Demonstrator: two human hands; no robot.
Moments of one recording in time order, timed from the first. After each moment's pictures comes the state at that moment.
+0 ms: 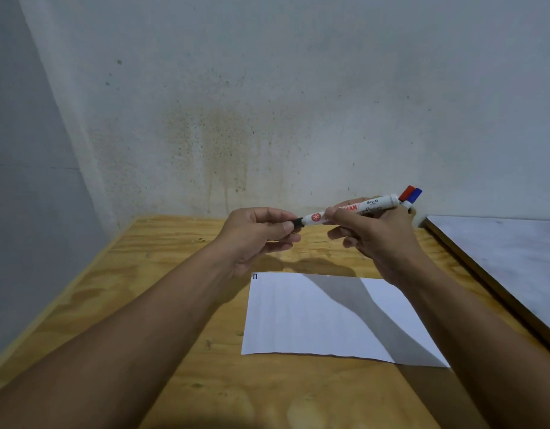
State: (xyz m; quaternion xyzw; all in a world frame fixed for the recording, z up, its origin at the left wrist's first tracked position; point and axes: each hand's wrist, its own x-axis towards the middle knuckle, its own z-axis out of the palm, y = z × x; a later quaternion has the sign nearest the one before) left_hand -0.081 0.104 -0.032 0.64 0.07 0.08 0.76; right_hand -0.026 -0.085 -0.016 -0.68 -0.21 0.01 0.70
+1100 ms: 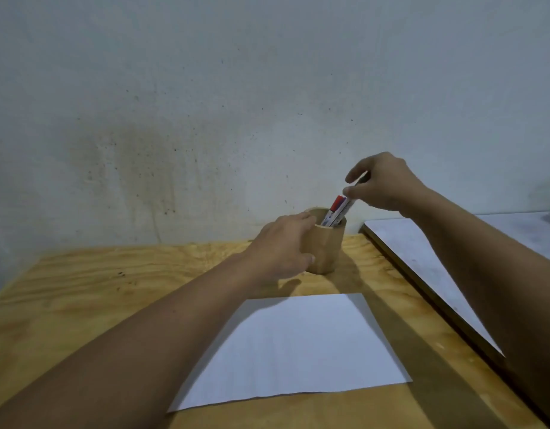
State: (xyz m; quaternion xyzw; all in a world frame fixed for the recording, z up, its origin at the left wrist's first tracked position) left_hand 0.010 -0.008 -0.025 0.96 -0.13 0.10 0.23; right_hand 0.089 -0.182 0.050 -0.93 -0.15 -0.14 0.29
